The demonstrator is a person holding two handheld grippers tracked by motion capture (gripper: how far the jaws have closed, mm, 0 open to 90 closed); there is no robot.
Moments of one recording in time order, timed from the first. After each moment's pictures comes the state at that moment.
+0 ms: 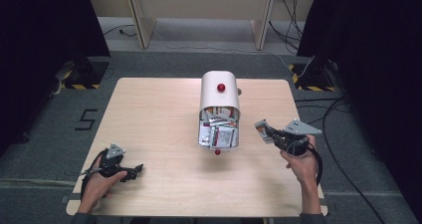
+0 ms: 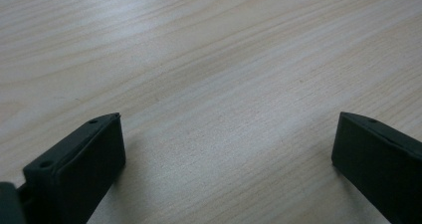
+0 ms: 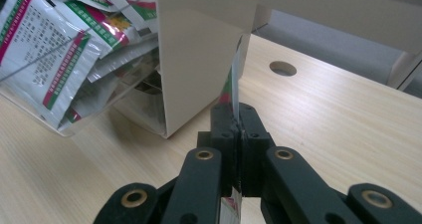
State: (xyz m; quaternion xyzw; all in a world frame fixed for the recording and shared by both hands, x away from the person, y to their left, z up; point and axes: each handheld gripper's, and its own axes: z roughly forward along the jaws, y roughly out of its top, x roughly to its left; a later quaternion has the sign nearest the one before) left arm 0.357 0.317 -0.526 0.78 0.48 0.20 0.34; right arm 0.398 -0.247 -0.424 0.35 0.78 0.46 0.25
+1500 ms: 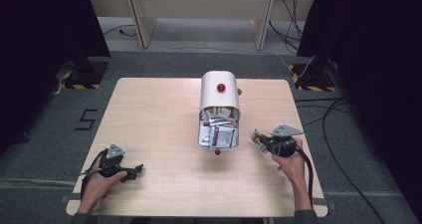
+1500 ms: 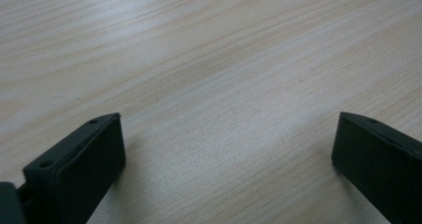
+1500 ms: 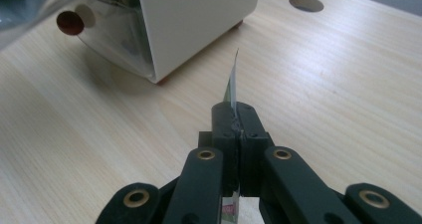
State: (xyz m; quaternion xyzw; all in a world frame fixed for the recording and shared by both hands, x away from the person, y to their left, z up) left arm 0.356 0.317 -0.526 0.78 0.48 0.20 0.34; right arm 0.420 -0.236 -0.476 0.37 0.81 0.40 0.21
